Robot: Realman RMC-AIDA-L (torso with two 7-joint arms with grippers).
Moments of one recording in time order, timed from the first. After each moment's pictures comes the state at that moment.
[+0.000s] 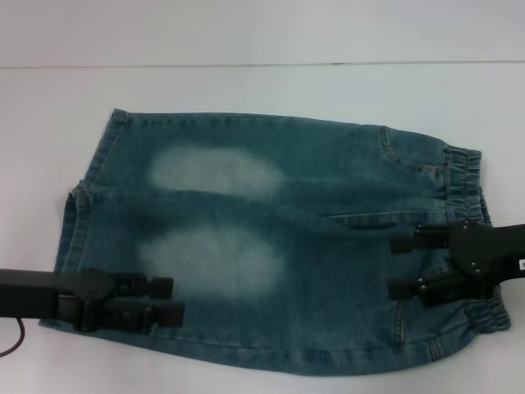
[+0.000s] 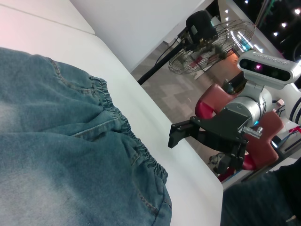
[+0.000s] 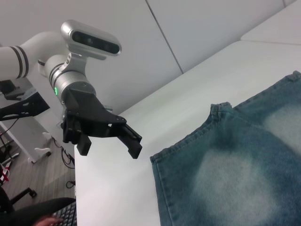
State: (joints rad) left arm -0.52 -2.05 0.44 0.70 2.34 2.00 -1.80; right arm 0.50 1.98 -0.80 -0.66 -2.03 -1.79 1.60
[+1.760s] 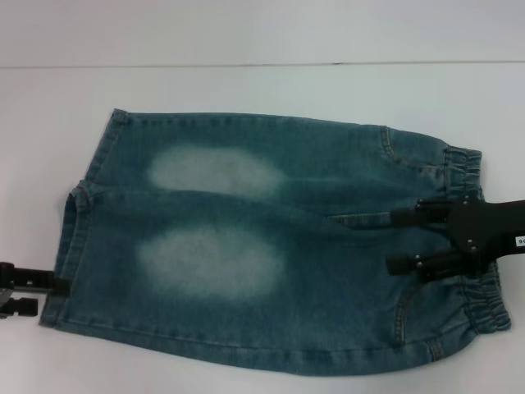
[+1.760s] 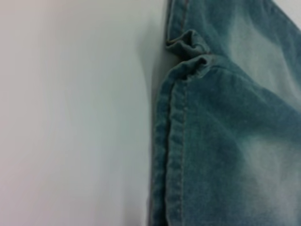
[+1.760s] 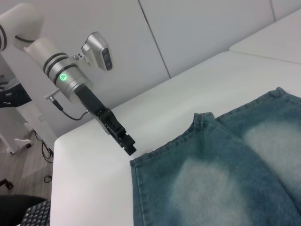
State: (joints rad) left arm -0.52 -1.98 0.37 0.86 2.69 1.75 -2.44; right arm 0.53 1.97 -0.79 -0.67 -2.04 -1.75 1.55
